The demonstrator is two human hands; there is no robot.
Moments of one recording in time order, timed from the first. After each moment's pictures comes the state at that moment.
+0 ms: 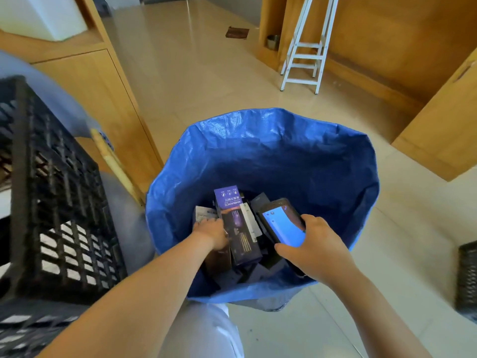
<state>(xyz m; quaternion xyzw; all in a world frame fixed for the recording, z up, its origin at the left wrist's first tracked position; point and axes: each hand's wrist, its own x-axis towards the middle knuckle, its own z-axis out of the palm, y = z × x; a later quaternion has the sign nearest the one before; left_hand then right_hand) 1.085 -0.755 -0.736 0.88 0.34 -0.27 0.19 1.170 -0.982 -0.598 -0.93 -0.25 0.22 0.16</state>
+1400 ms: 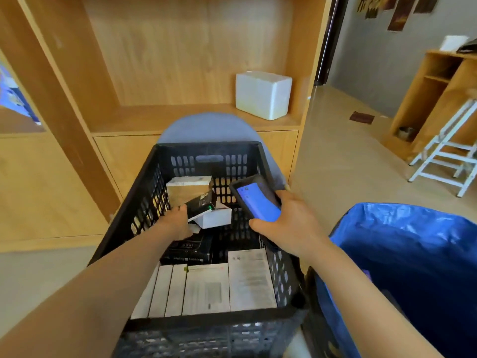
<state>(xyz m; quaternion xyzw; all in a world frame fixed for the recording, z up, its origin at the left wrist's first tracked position) 0.690 -0.501 -0.587 0.76 0.63 -0.06 0.16 0.924 -0.695 -0.470 -0.73 -0.59 0.17 0.31</state>
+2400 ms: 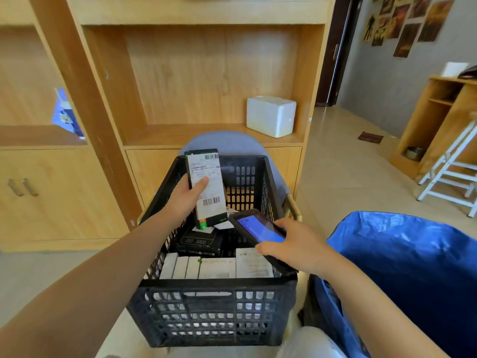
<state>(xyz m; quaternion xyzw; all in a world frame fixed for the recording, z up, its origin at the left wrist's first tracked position) 0.688 -0.595 -0.471 0.62 0.46 0.44 0.45 0.910 -0.771 -0.444 -0.70 -0.63 0.27 0.22</state>
